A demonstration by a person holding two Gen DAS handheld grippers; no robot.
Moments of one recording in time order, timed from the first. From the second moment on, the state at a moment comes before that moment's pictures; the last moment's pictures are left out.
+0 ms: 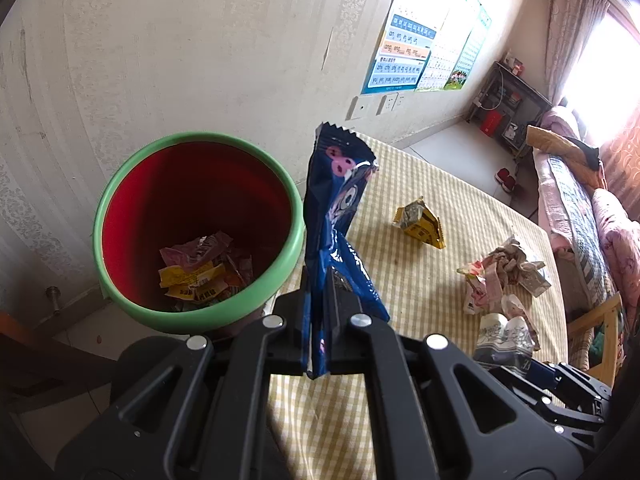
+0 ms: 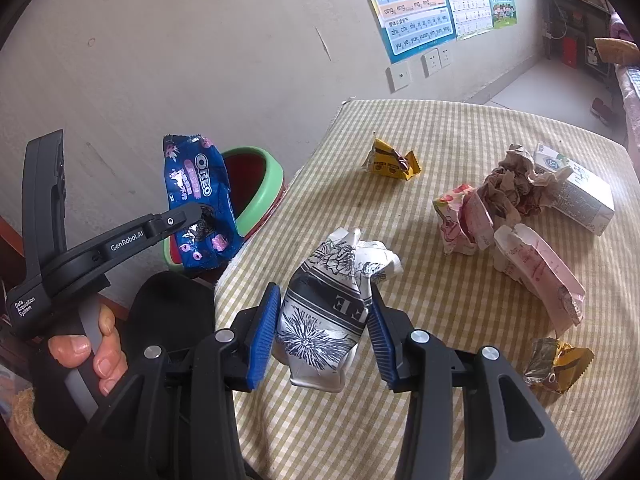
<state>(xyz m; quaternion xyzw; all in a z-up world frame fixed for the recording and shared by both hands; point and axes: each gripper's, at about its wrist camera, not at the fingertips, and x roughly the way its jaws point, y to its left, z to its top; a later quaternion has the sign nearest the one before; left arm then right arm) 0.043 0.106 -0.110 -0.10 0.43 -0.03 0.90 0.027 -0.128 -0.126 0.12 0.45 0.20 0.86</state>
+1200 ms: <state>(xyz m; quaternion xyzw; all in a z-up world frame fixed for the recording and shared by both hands) 0.051 0.186 -0.103 -0.12 0.41 0.05 0.90 0.062 -0.068 -0.114 0.09 0.45 0.24 0.86</state>
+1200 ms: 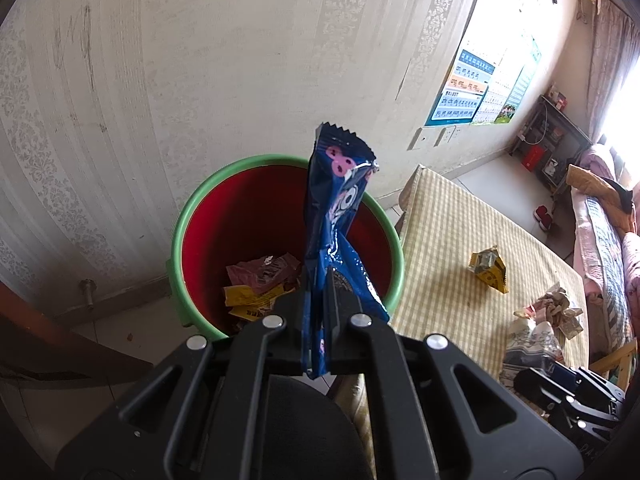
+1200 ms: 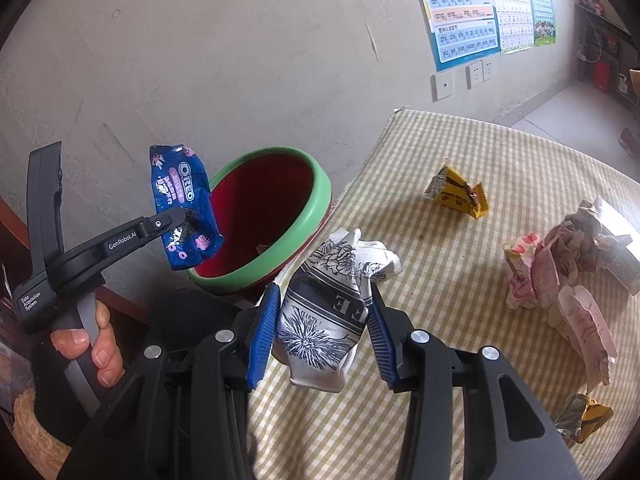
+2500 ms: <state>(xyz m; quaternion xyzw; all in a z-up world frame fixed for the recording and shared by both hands) 0.062 0.216 -0.115 -0.14 0.42 0.07 0.90 0.085 -0.032 -0.120 0.06 0.45 0.27 0.85</state>
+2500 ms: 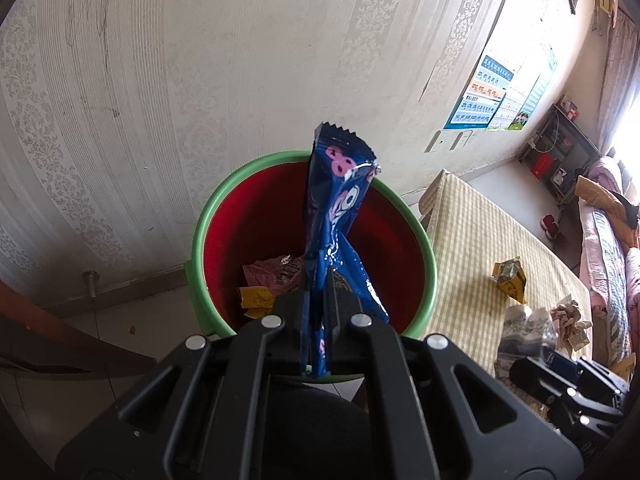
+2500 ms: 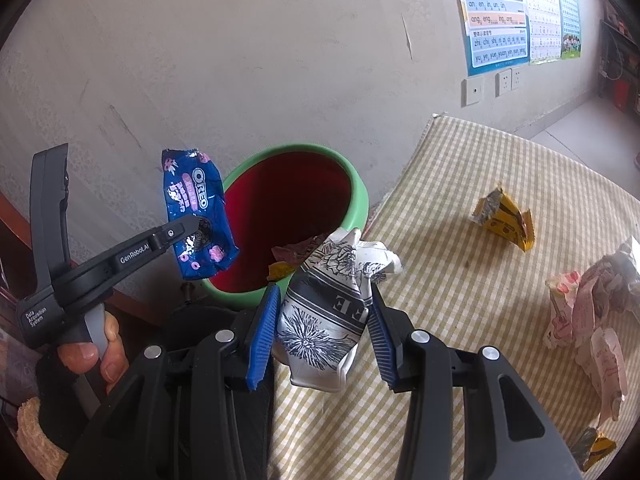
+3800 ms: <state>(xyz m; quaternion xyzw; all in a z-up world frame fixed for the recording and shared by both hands) 0.096 0.230 -0.135 -0.15 0.46 0.08 0.87 0.158 0.040 -0.094 0.07 0.43 0.31 0.85</state>
